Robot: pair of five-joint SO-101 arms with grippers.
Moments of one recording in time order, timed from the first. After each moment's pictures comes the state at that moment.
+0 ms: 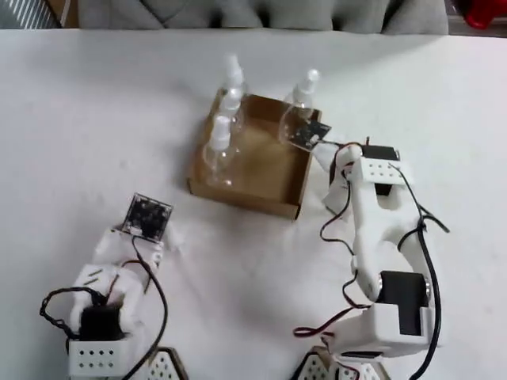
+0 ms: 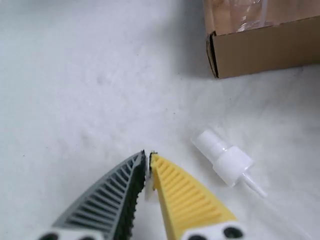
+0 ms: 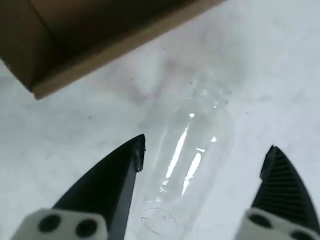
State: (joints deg) left arm -7.1 -103.6 97.1 57.8 -20.4; right arm 2.0 0.8 23.9 63.3 54.9
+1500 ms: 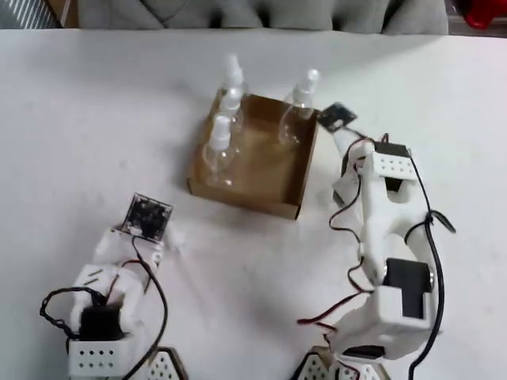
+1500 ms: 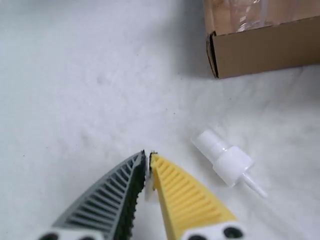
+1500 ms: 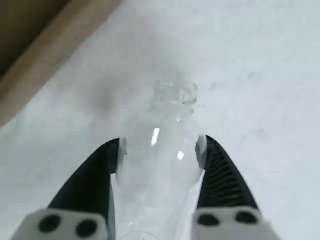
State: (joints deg) left arm -7.1 -103.6 97.1 57.8 -20.4; right arm 5.7 4.4 20.5 57.3 41.0
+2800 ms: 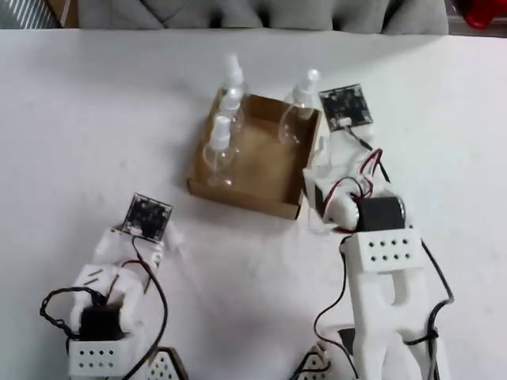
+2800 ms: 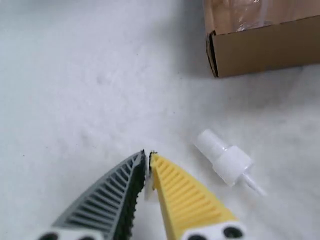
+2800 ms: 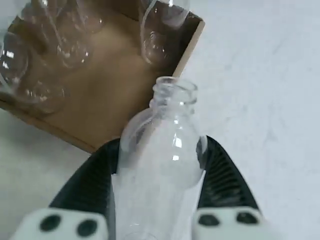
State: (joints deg) left arm -7.1 -103.6 97.1 57.8 -20.4; right arm -8.1 -39.6 38.0 57.0 6.4
